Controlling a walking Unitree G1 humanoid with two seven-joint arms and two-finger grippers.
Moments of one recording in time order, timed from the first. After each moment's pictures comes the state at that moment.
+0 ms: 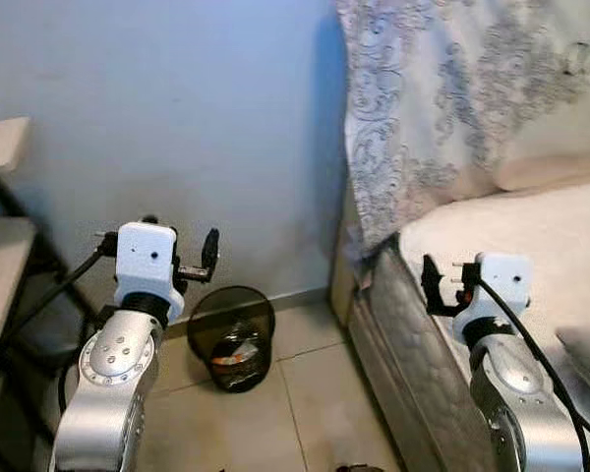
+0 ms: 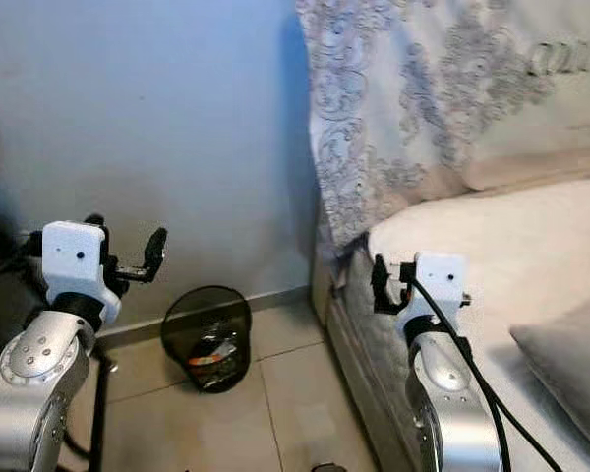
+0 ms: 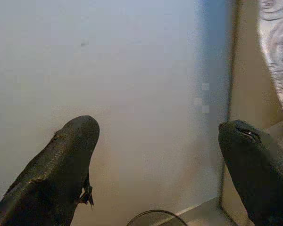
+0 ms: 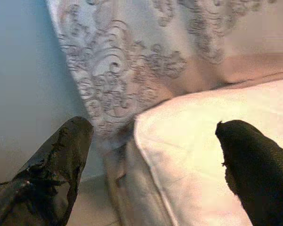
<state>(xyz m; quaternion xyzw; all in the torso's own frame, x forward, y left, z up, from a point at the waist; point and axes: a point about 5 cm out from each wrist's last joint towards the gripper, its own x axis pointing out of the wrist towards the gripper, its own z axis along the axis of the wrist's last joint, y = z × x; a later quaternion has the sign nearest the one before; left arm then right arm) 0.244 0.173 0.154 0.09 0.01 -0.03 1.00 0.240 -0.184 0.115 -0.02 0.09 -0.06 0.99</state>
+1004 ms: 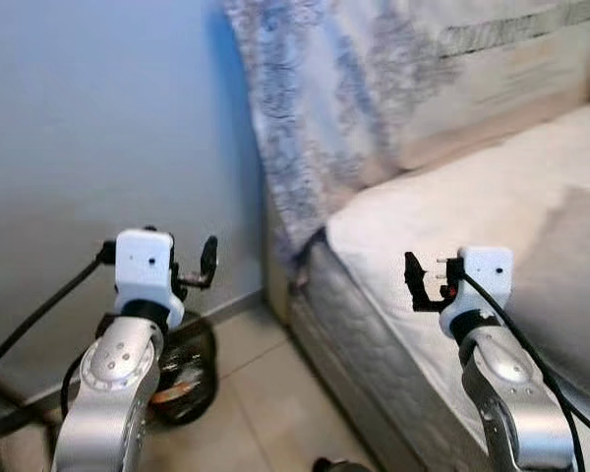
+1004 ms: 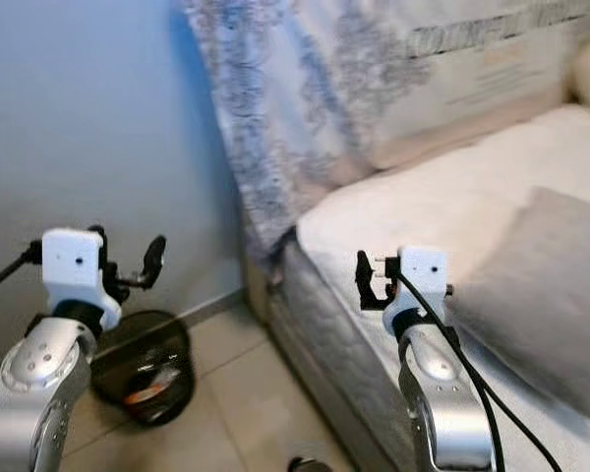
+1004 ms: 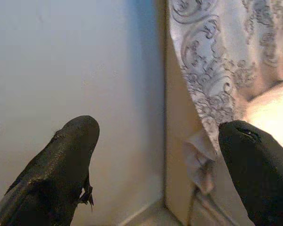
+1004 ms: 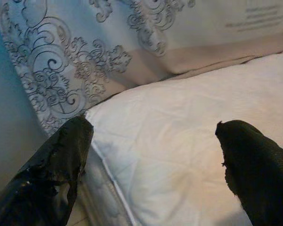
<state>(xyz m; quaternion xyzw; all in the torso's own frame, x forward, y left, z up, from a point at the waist) 0.237 0.177 0.144 0.06 0.04 -0.01 1.00 0.249 -0.170 0.116 -0.02 0.09 0.00 1.00</state>
